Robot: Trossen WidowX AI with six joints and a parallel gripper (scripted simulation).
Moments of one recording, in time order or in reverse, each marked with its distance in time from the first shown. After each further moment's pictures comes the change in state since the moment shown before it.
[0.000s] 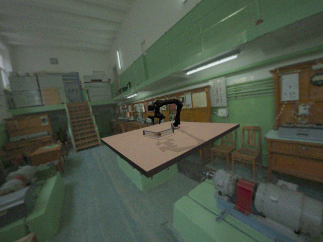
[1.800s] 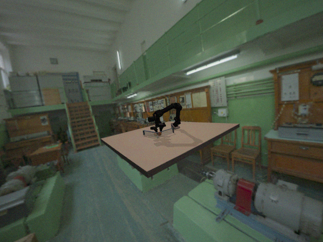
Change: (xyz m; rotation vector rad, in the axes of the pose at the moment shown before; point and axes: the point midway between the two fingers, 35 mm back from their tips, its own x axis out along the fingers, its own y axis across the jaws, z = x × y) arm 0.107 0.022 0.029 -0.280 -0.120 0.143
